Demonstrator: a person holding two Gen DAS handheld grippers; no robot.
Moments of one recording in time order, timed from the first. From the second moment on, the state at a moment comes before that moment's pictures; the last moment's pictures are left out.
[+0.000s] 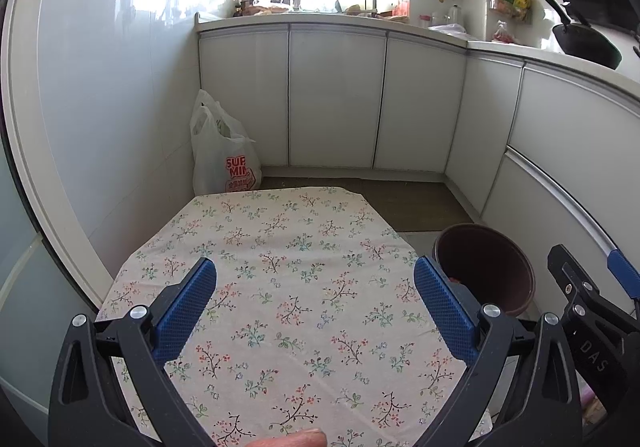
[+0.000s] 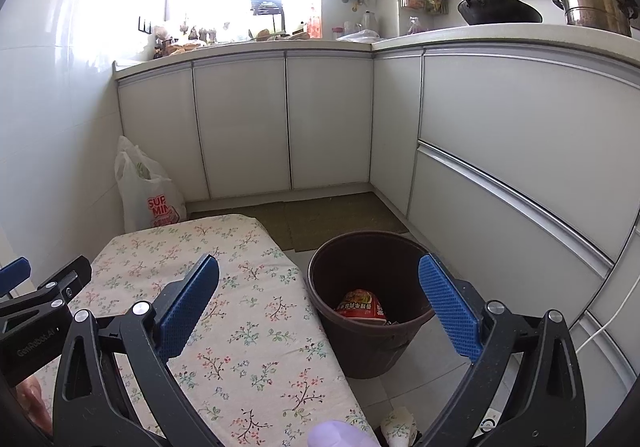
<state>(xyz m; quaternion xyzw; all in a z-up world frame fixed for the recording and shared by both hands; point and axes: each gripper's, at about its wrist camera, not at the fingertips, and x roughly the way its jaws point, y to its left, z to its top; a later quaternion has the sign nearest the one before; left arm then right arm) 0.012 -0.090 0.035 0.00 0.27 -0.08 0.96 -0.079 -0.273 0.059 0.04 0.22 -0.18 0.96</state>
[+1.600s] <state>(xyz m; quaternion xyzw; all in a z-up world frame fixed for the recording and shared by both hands) 0.016 -0.089 0.025 0.00 0.28 -0.09 0.95 -0.078 -0.272 0.056 0.04 0.23 -0.18 0.96</state>
